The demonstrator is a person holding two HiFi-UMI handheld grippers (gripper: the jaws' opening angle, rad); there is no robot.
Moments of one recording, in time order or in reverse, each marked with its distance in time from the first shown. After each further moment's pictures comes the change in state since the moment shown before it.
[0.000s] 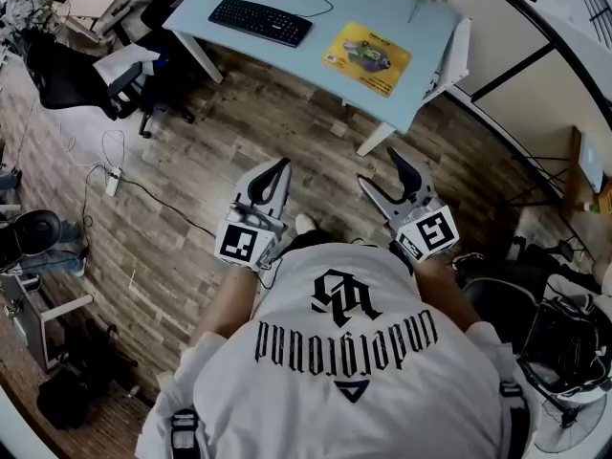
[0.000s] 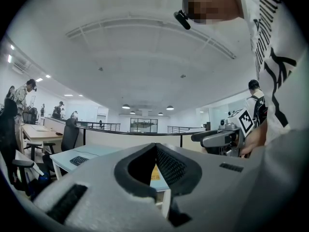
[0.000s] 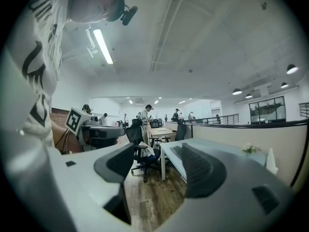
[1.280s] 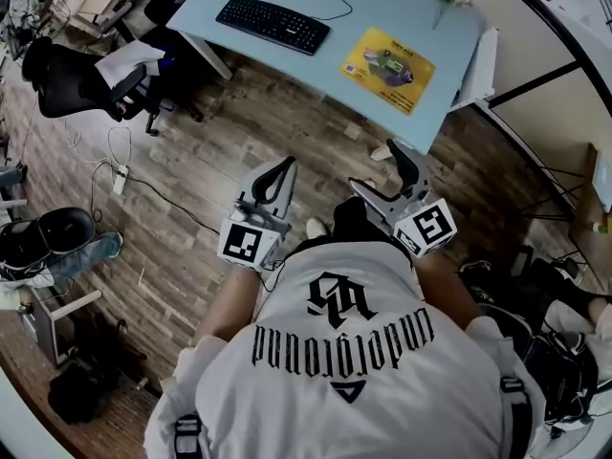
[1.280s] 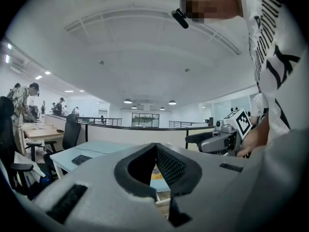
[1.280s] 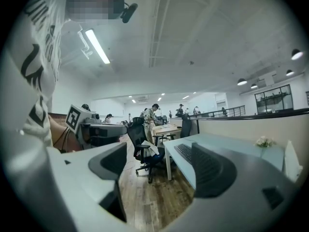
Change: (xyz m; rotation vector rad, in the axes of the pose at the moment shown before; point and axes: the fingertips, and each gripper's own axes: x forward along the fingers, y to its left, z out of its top) left arm 0.068 0.088 -0.016 -0.006 0.077 0.011; right arm 0.118 -0.049 -0.018 0.064 0.035 0.074
